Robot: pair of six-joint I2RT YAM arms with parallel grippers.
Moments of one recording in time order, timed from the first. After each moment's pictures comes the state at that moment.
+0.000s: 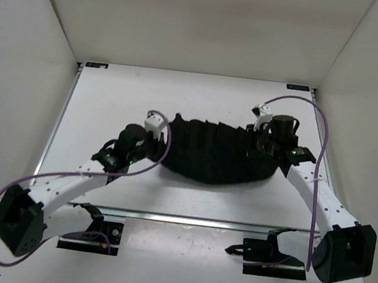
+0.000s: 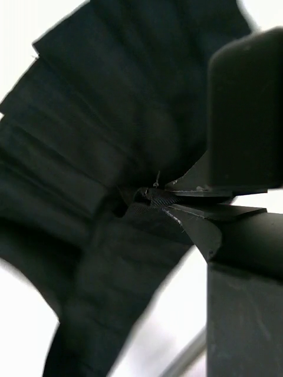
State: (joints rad) left arm -0.60 1.12 0.67 0.05 0.09 -0.22; right arm 0.26 1.18 0.93 -0.37 -0.41 0.06
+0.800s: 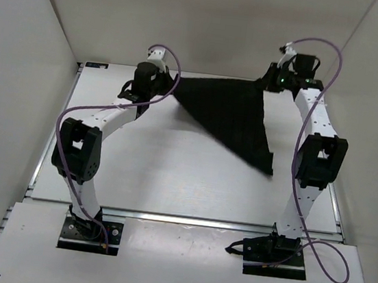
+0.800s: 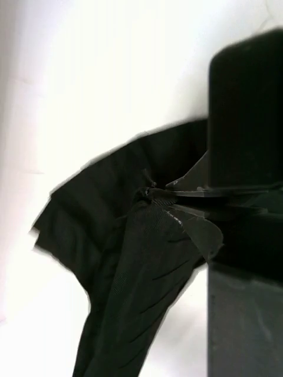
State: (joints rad) left arm -0.33 1.78 1.30 0.17 0.08 -0.34; right arm 0.00 2.01 1.83 -0.48 -0.56 0.07
